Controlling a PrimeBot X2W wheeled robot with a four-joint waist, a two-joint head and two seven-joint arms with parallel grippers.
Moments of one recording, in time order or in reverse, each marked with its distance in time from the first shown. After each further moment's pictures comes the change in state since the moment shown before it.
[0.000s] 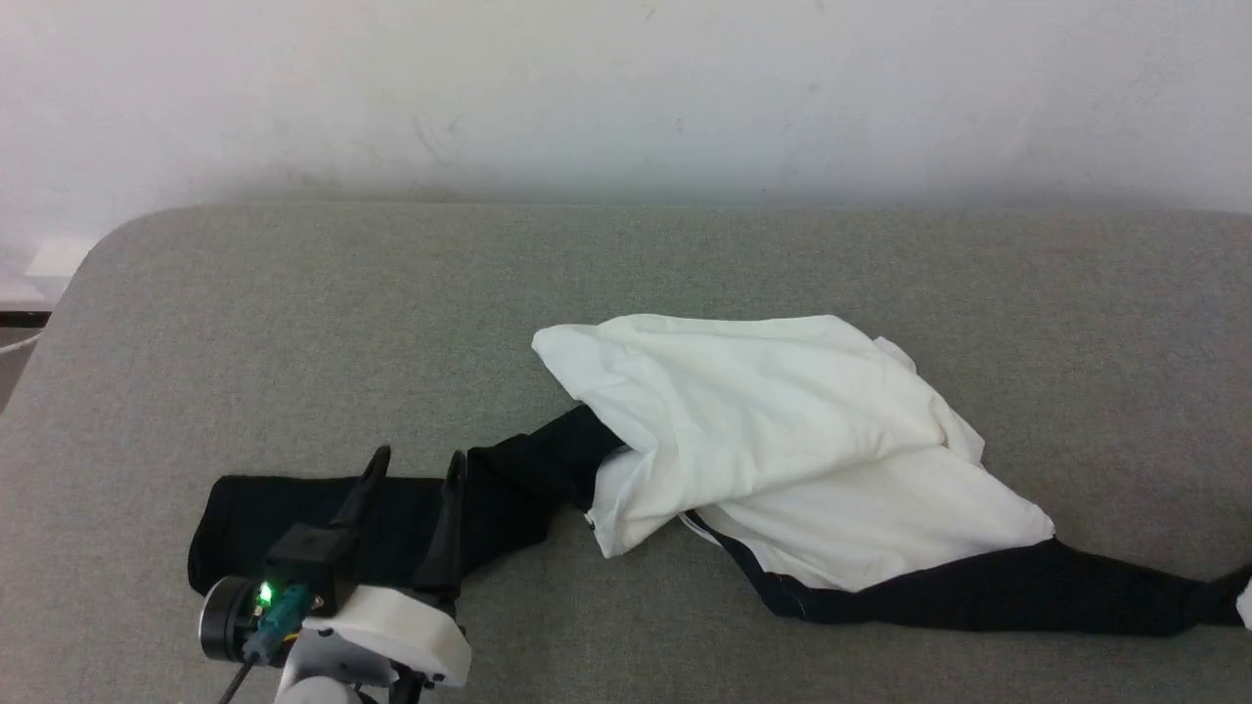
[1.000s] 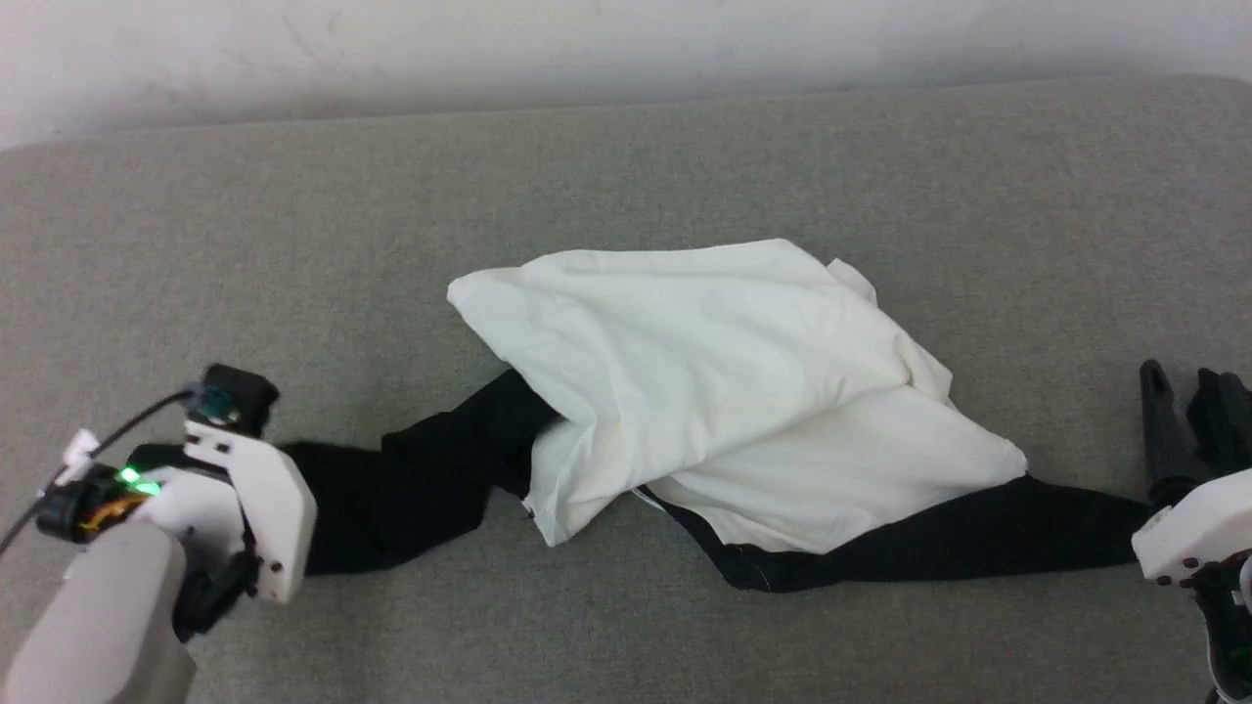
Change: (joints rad) left arm -0.300 0.427 -0.212 0.185 -0.245 -0.030 0.786; right arm 0.006 0.084 0.212 -0.240 0.134 0.000 -0.146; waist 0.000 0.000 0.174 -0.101
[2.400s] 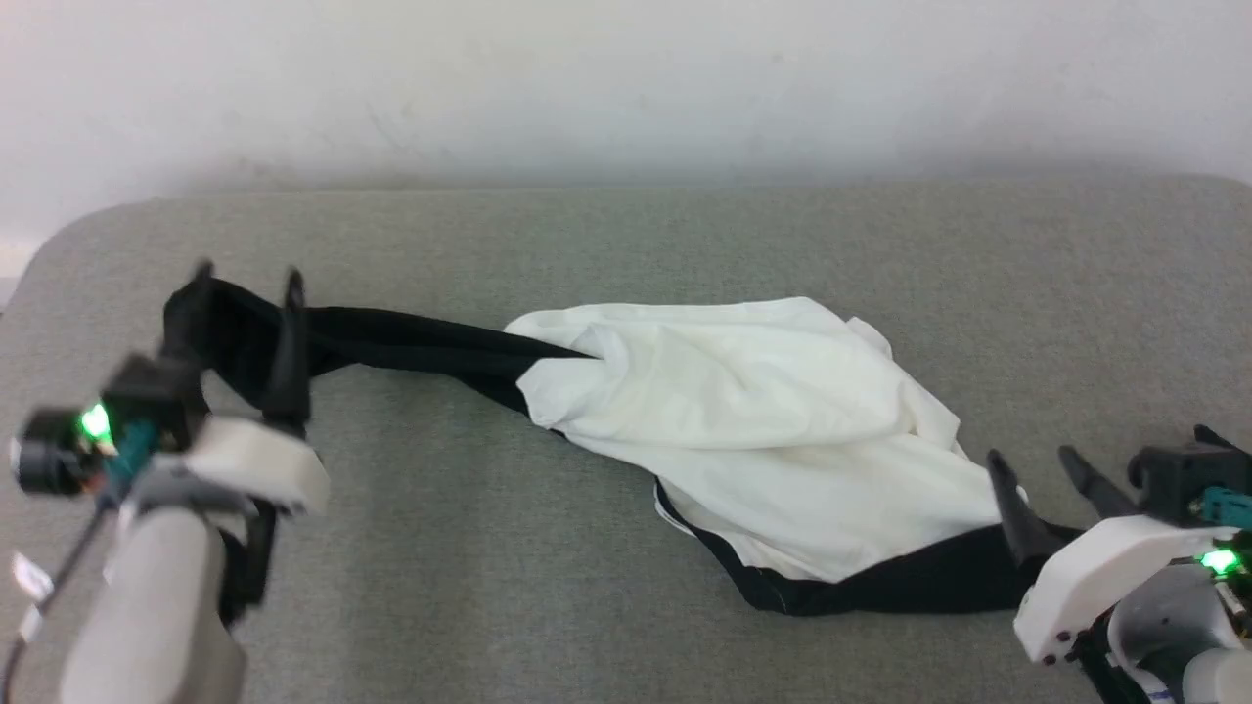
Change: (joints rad) left arm -0.043 -0.124 0.140 -0.016 0.123 0.171 -0.803; right arm 0.091 -0.033 0.223 0.033 -0.029 0.000 0.043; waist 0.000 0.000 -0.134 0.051
